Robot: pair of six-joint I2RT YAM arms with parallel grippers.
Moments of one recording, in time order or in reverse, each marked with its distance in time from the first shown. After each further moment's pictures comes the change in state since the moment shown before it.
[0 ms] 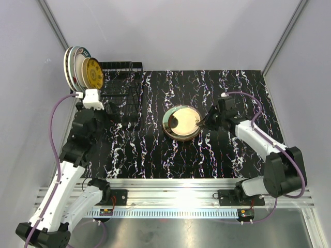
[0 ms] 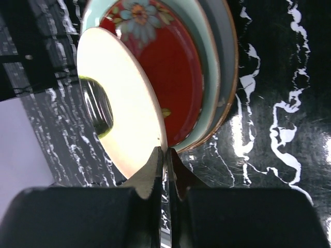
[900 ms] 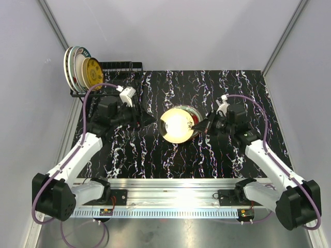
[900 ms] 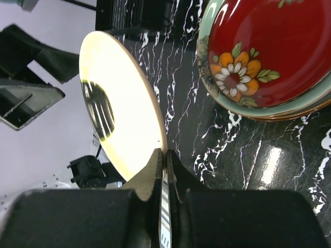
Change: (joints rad) left arm -0.022 0.394 -0.026 0.199 0.824 -0.253; right arm 0.027 -0.356 -0.192 0.196 -0.289 -0.011
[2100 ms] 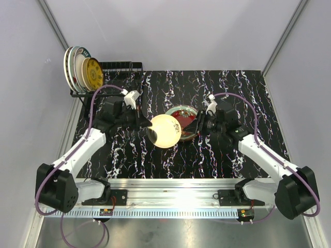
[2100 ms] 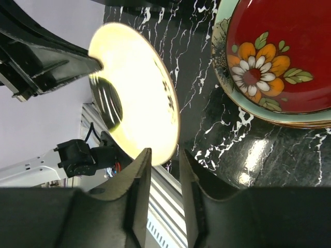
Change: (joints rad) left arm -0.009 0.104 0.019 -0.077 0.034 -0.004; right arm 0.120 0.113 0.052 0.023 0.015 -0.056
